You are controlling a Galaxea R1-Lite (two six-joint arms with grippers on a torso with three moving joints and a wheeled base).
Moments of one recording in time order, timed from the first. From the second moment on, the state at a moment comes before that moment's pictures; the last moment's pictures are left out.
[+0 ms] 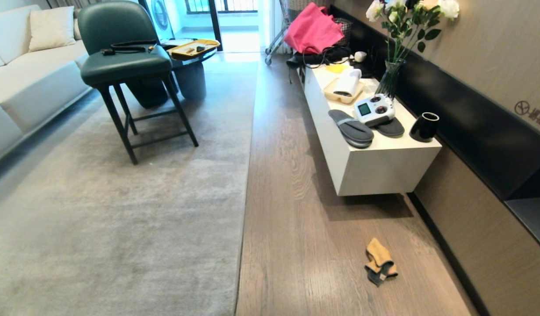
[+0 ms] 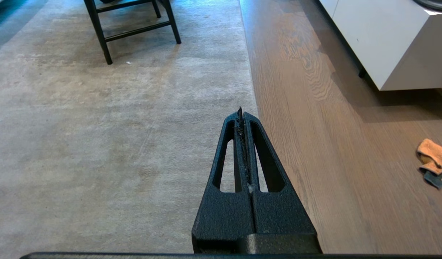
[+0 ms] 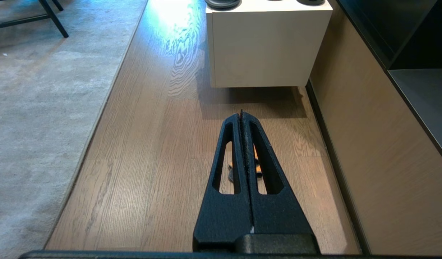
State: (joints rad) left arm -0.01 0.00 -0.01 0.01 0.00 0.00; right arm 0.00 0.00 0.00 0.00 0.01 -0.02
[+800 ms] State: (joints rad) left arm -0.01 0.00 -0.01 0.02 0.00 0.00; right arm 0.00 0.00 0.00 0.00 0.01 -0.02
